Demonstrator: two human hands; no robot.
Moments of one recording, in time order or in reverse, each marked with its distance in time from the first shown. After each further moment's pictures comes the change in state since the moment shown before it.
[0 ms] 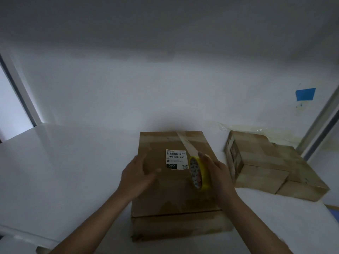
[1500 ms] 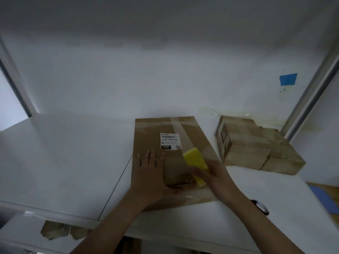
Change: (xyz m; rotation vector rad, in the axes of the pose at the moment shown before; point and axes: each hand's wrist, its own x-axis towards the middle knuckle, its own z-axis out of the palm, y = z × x) left_hand -0.058 0.013 0.046 0.725 -0.067 0.263; right_hand -0.070 0.016 -0.027 -0.260 -0.245 -0.273
